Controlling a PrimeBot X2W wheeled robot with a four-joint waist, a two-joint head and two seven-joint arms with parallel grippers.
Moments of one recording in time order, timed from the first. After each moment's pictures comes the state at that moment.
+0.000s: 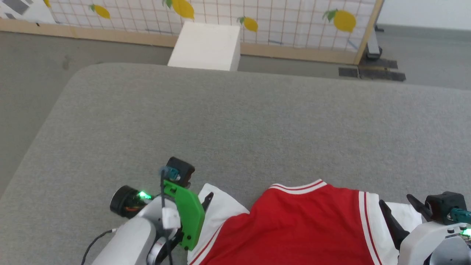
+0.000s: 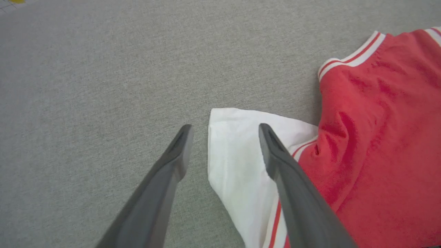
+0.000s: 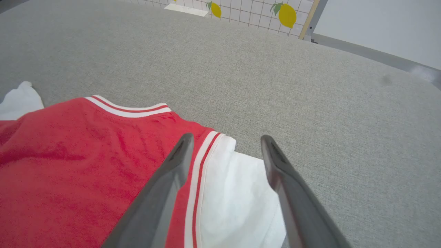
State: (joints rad) left arm -0.27 0.32 -0.52 0.14 -0.41 -0.04 0.49; right arm 0.13 -0.27 -0.02 -0.11 0.20 0.13 0.34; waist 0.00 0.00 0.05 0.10
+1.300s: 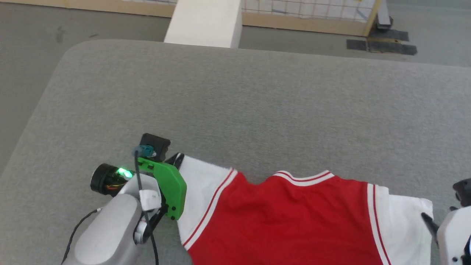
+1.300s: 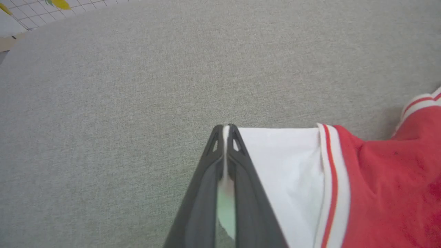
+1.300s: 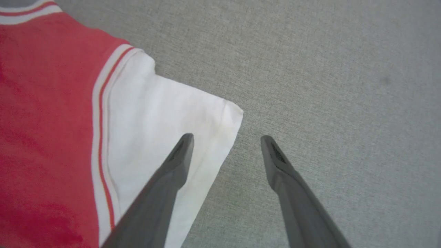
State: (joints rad) left arm -0.42 0.36 -0.54 0.33 -0.47 0.02 0.28; right arm 0.10 -0.45 -0.07 -0.11 0.28 0.13 0.69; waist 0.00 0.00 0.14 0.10
